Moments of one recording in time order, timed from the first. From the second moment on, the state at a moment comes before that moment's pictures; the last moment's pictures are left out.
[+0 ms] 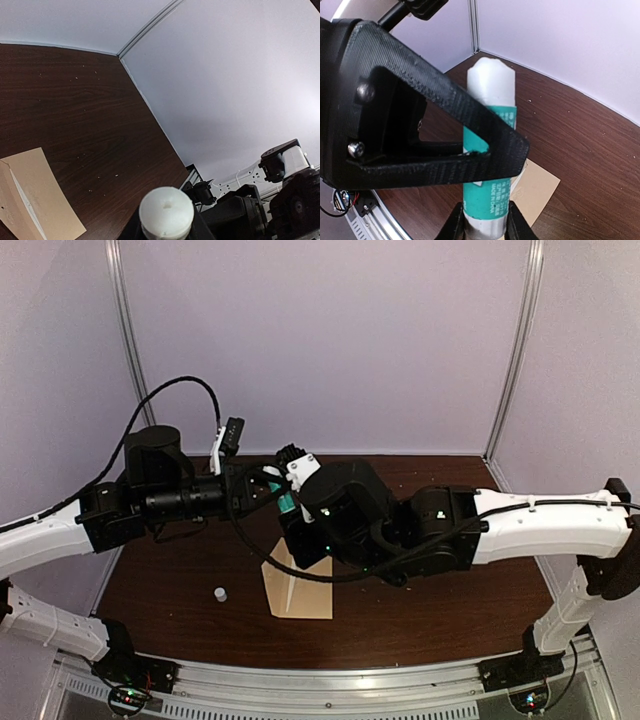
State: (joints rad) left arm -0.95 1.10 0.98 -0.07 0.19 -0.82; right arm 1.40 1.66 1.57 -0.44 0.61 0.39
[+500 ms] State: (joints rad) left arm -0.95 1.10 0.97 -0.03 0.24 -0.76; right arm 1.33 1.54 1.41 -0.27 0.40 0.45
